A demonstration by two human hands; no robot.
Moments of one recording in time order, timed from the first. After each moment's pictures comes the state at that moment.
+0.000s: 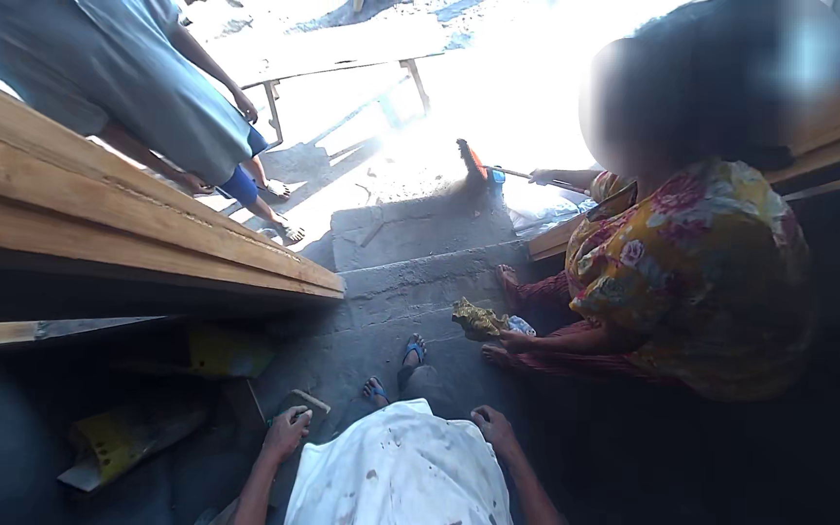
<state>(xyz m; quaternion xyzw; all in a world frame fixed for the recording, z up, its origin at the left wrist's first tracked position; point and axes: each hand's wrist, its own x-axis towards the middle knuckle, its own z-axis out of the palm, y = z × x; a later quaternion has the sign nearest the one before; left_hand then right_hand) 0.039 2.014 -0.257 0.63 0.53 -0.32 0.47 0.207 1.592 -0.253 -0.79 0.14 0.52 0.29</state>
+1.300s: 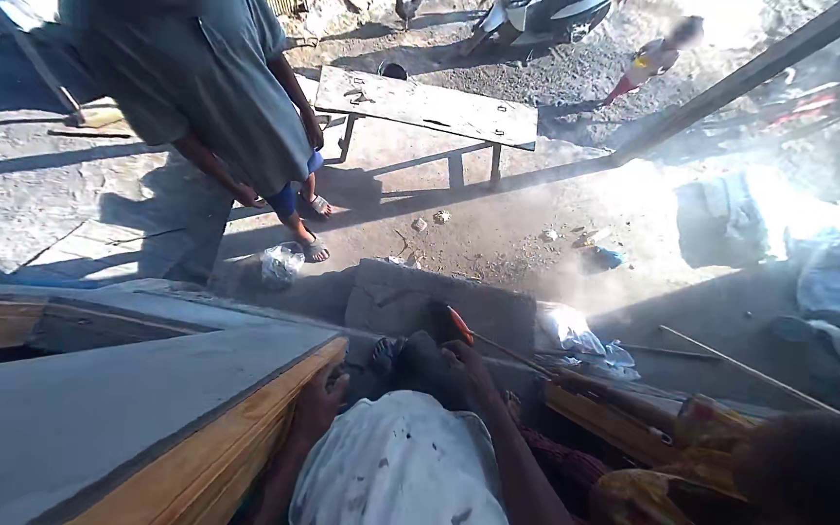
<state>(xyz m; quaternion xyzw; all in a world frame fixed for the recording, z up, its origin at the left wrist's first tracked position) 0.409 2.160 -0.178 0.71 0.48 -0.12 0.50 0.659 1.956 -0.215 -0.81 -0.15 0.48 0.30</state>
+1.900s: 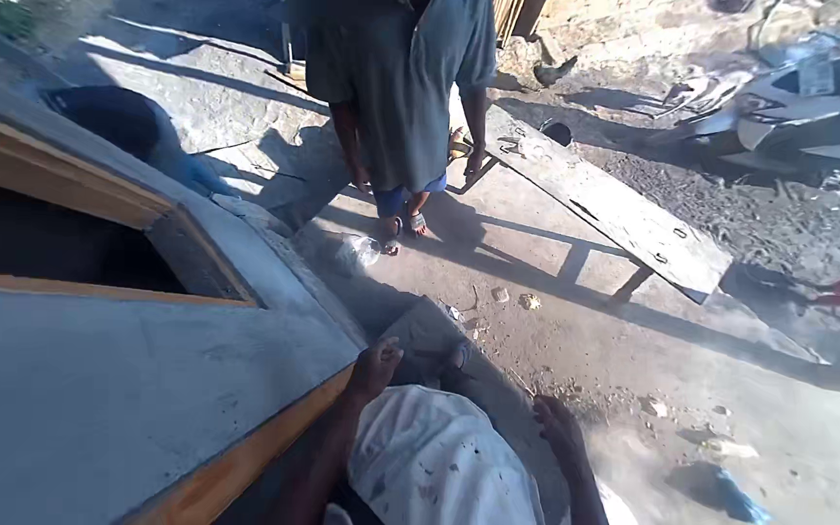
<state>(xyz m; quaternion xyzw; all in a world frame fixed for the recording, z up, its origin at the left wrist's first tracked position) 0.551 2.282 -0.280 0.57 0.60 0.04 0.56 0.891 2.088 -0.337 -0.83 -0.20 0.49 0.19</state>
